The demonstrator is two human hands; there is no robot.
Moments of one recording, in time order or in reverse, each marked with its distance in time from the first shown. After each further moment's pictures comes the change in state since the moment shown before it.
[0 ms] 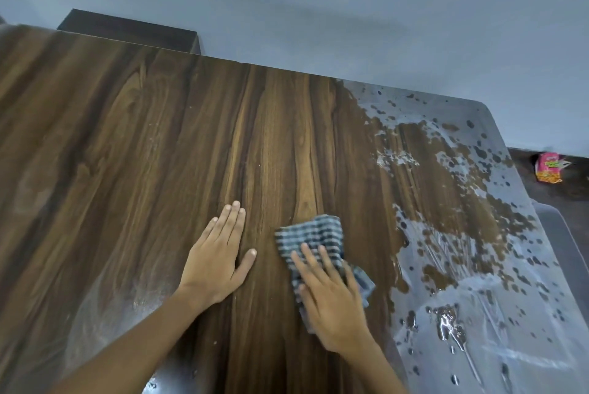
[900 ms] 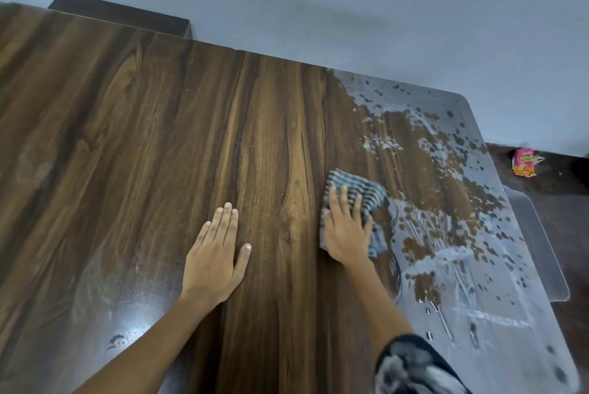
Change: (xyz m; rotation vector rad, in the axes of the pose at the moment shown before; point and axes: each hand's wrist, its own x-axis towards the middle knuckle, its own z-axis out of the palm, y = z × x) left_hand -0.047 0.023 0.017 -0.043 0.072 -0.133; right_hand 0.050 0.038 -0.030 0.030 -0.023 0.386
